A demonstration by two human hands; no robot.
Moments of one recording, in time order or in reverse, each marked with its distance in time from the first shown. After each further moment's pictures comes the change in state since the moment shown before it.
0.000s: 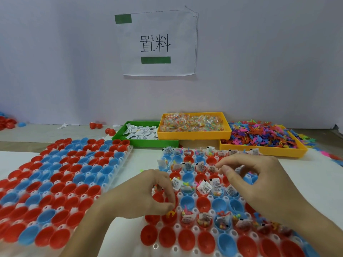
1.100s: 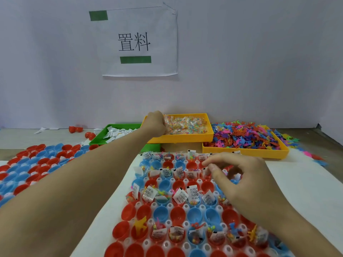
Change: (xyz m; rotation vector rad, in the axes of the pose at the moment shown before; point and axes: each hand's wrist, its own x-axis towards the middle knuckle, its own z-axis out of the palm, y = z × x) left_hand 0.230 -0.031 -0.058 0.355 0.527 -0.340; right_hand 0.003 0.023 -0.012 0.041 0.072 0.046
